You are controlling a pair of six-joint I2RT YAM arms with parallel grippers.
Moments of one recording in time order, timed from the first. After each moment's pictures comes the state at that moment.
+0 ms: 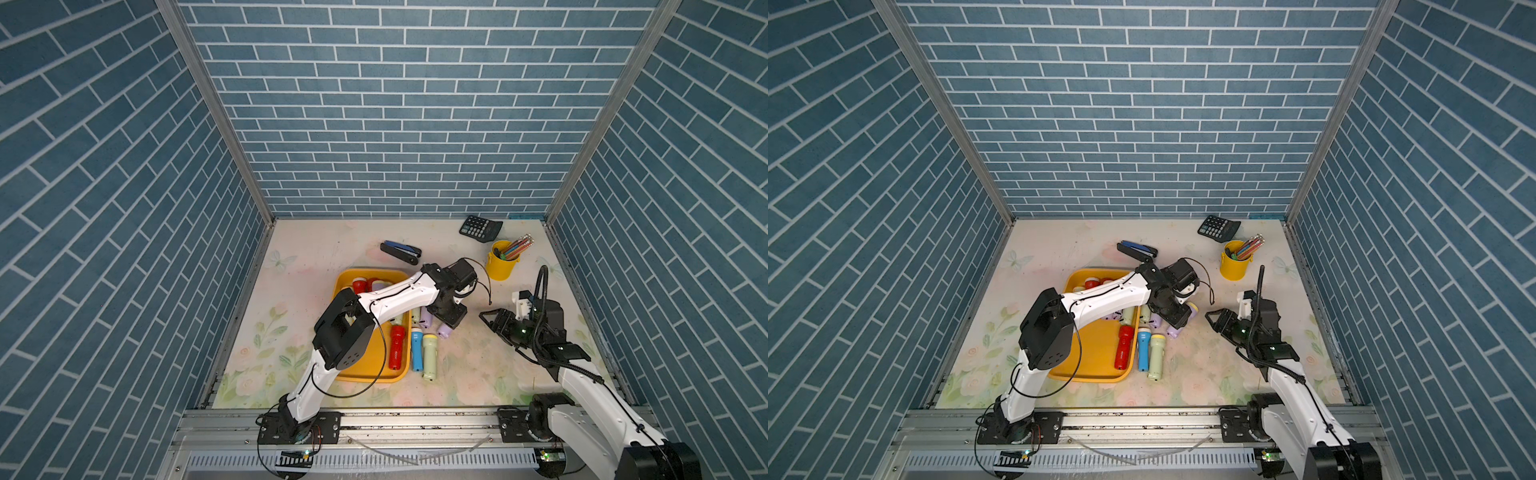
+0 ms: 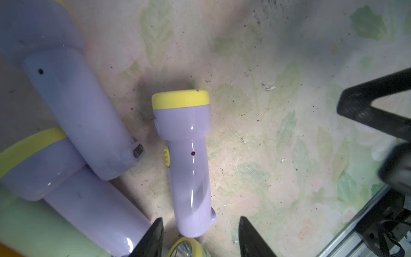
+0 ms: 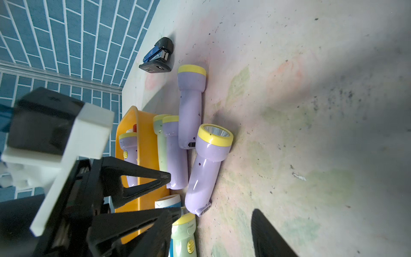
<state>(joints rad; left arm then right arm) -0.97 2.17 1.84 -0.95 0.12 -0.21 0.13 0.84 0.33 -0.17 -0.55 0.76</state>
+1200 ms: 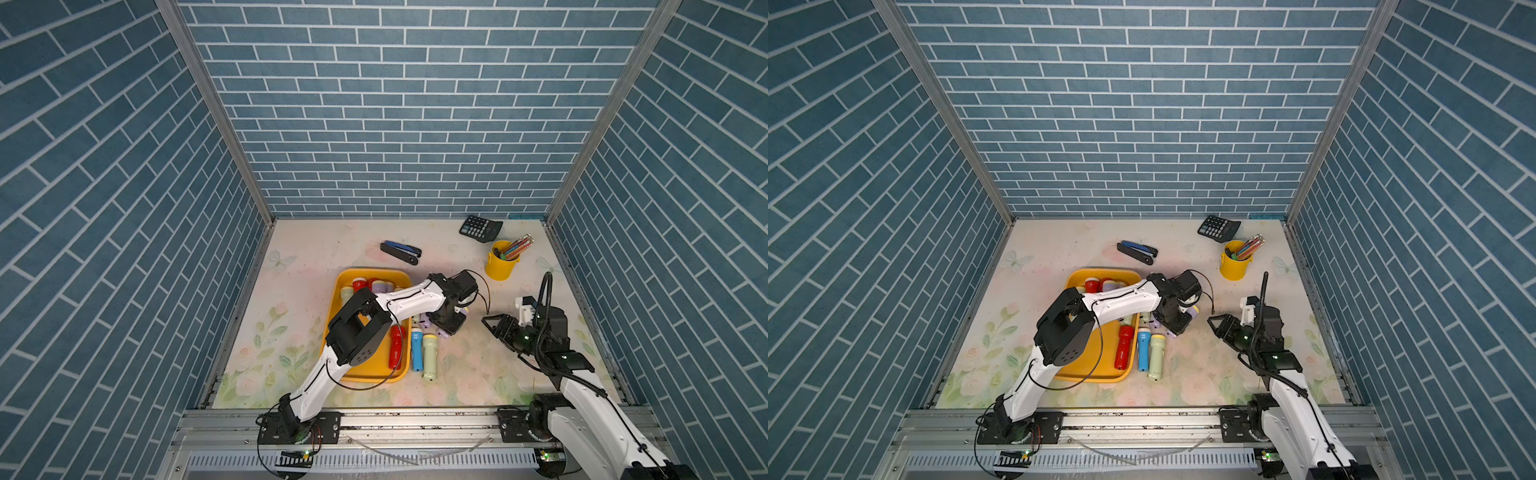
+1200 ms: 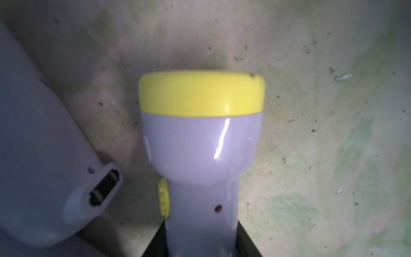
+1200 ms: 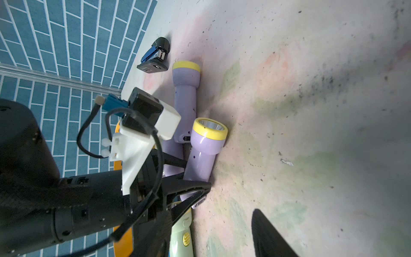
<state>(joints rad) -0.97 2.27 1.81 -0.88 0.09 -0.25 0.11 0.74 0.29 -0.23 -0.55 0.76</state>
